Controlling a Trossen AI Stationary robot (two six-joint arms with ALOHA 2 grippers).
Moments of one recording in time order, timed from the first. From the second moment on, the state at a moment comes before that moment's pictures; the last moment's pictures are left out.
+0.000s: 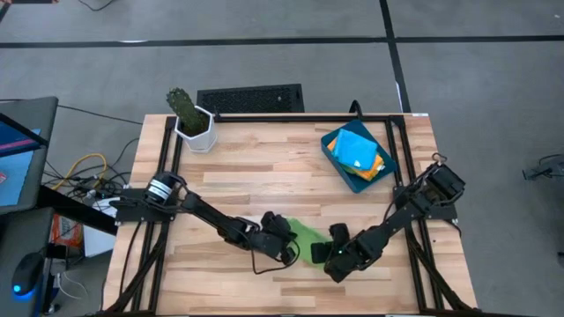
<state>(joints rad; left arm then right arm) -0.39 2.06 1.09 0.27 -0.50 -0.79 0.64 1.86 0.97 -0.44 0.37 1.99</state>
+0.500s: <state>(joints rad) -0.50 1.61 1.09 -0.25 -0.76 -0.76 0.28 1.60 0.97 -0.60 0.40 1.39</state>
